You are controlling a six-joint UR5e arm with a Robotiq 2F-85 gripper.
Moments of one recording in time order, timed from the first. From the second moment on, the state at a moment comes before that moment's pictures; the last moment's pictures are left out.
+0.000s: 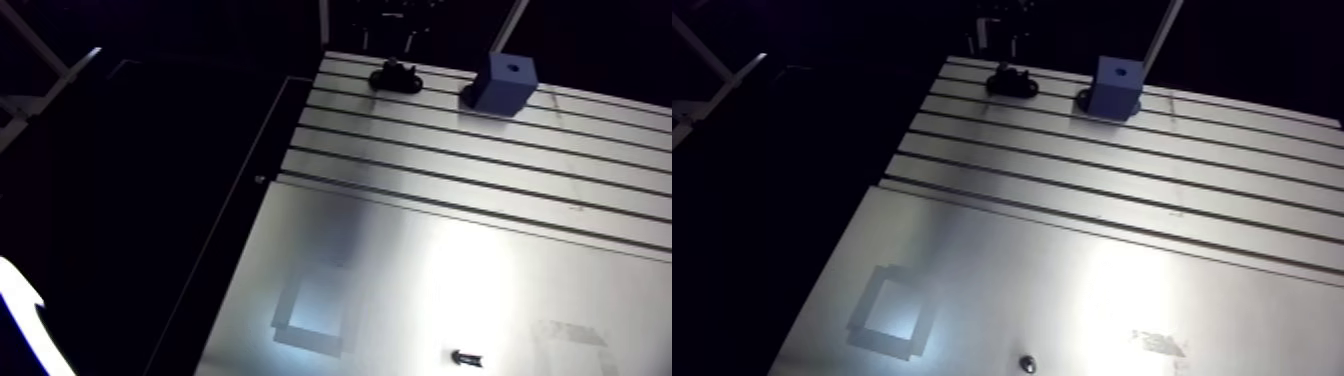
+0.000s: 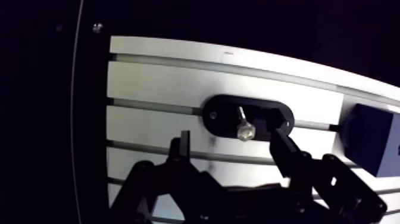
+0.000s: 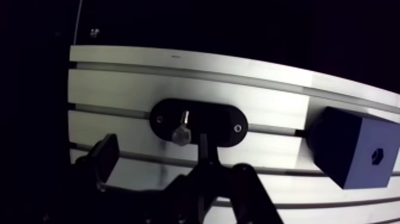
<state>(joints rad) 0.21 -0.98 1.55 -2.31 -1.57 -1.49</state>
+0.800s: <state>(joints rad) 0.20 -0.96 1.55 -2.34 -1.59 -1.45</state>
